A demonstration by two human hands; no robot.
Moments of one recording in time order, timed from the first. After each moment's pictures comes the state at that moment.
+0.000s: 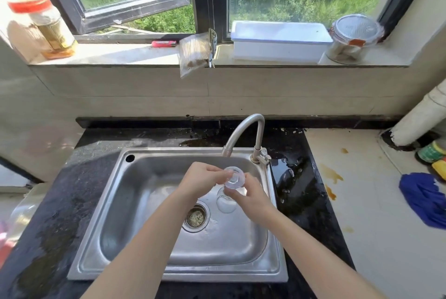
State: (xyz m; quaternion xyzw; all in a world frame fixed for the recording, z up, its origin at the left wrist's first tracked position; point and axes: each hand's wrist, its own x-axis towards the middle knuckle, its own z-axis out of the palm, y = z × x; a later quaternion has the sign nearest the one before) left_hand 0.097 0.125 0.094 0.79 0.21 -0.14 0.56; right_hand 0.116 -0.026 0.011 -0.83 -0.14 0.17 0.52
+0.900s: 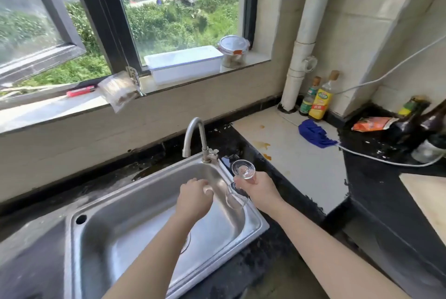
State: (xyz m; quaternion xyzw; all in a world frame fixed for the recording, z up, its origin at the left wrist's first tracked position) left_hand 0.053 0.118 0.066 0.95 -0.09 -0.14 0.25; right_hand 0.000 -0.050 0.086 -0.82 0.19 0.01 0.55
